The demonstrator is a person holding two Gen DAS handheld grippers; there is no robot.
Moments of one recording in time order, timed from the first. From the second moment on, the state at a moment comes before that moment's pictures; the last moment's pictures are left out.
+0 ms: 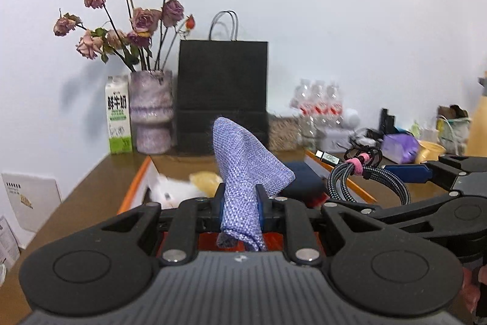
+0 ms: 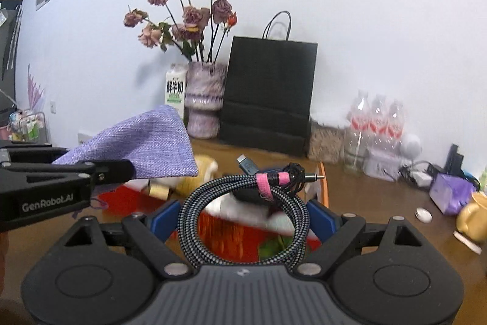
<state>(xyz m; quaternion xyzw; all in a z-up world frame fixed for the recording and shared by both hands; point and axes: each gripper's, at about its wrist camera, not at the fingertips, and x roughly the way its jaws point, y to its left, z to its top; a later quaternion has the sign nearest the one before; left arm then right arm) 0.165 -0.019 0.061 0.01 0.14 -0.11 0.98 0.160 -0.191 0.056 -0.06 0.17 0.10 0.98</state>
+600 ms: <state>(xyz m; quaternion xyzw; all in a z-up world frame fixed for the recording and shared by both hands) 0.298 0.034 0.025 0.01 0.19 -0.09 0.98 0.308 -0.121 0.034 -0.09 0.18 0.09 0.98</state>
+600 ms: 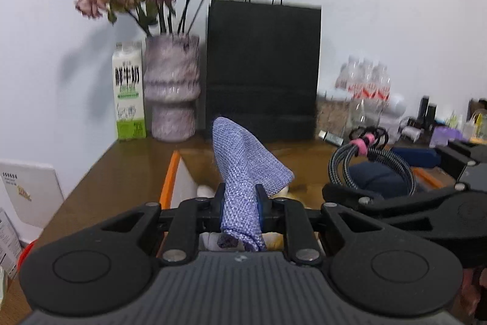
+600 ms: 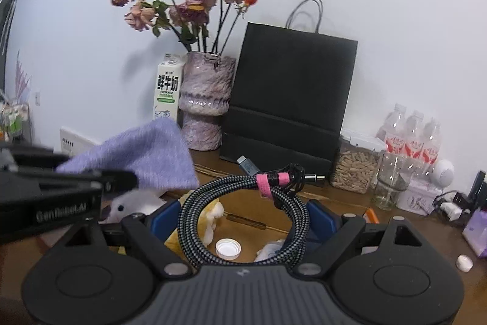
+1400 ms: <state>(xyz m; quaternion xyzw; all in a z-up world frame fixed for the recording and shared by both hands) 0.281 0.036 0.037 0.04 0.14 0.00 0.99 0.292 -0.144 0.033 -0.06 0.18 0.07 0.98</state>
